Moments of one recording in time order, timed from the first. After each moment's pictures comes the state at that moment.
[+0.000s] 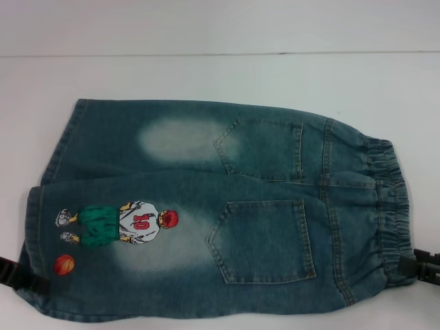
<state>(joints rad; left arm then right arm) -0.62 -1.95 0.48 0.75 2.85 1.79 -2.09 0.24 1.98 -0.33 -0.47 -2.23 -1.64 1.59</state>
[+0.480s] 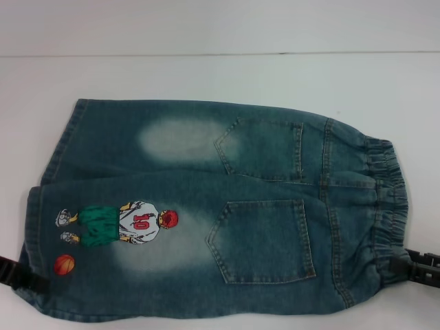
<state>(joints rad) -0.62 -1.95 0.48 0.75 2.84 1.79 -2.09 0.25 1.99 -0.35 -0.46 -2.23 -1.64 1.59</state>
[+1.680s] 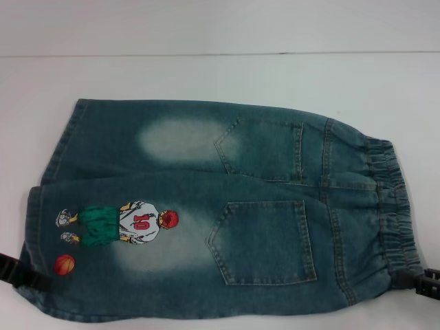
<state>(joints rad) -0.63 -1.95 0.48 0.75 2.85 1.79 -2.09 0.25 1.99 -0.34 -0.48 -2.30 -1.66 1.59</state>
